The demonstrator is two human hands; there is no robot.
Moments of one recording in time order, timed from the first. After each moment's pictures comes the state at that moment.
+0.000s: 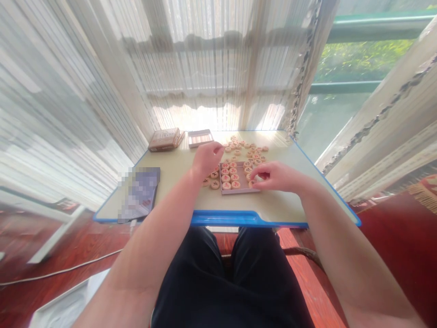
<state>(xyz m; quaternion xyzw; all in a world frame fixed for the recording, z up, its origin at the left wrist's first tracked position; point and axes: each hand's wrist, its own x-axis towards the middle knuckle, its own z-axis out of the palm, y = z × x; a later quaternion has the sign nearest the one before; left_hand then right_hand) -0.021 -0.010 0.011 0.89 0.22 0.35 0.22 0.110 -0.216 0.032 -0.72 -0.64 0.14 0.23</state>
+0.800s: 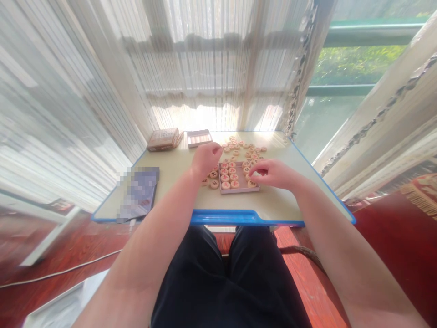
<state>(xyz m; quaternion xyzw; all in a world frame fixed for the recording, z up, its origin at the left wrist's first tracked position) -0.022 -0.008 0.010 0.89 0.21 0.34 0.20 0.116 -0.208 0.023 -0.72 -0.63 0.11 0.28</state>
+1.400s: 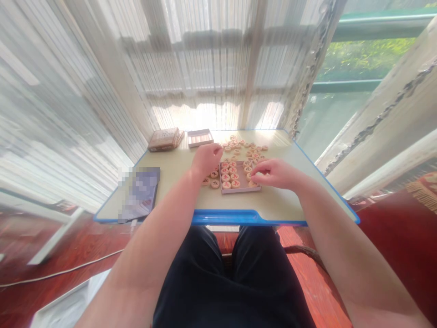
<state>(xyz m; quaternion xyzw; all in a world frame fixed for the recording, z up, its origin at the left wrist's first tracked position) -0.023 -0.006 0.009 0.91 0.21 0.32 0.17 0.113 -0.212 0.028 -0.70 -0.65 0.10 0.27</state>
